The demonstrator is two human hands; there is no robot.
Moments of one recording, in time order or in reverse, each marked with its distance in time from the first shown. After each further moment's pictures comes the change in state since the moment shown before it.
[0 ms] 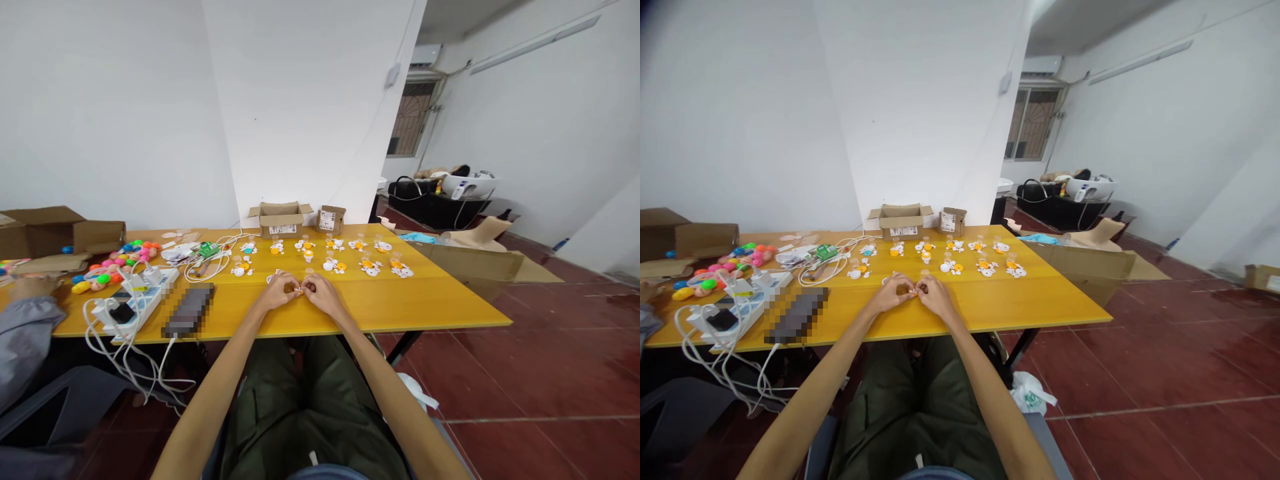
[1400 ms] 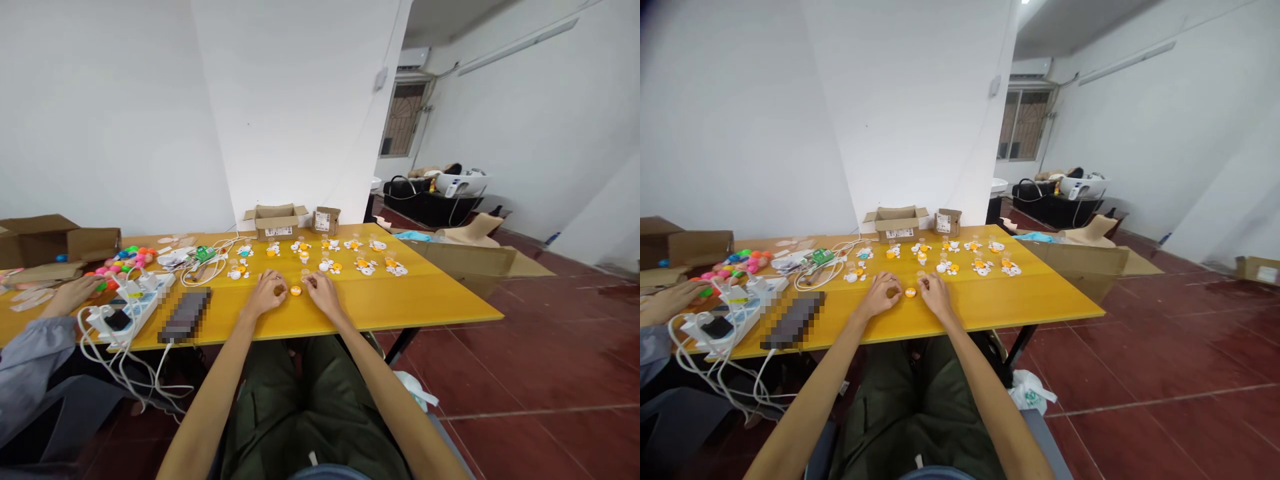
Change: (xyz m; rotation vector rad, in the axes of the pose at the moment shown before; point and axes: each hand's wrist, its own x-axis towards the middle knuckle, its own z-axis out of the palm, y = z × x) left_hand -0.014 0.009 -0.019 0.233 0.077 -0.013; right_hand 0.004 0.017 0.009 0.008 0.196 0.105
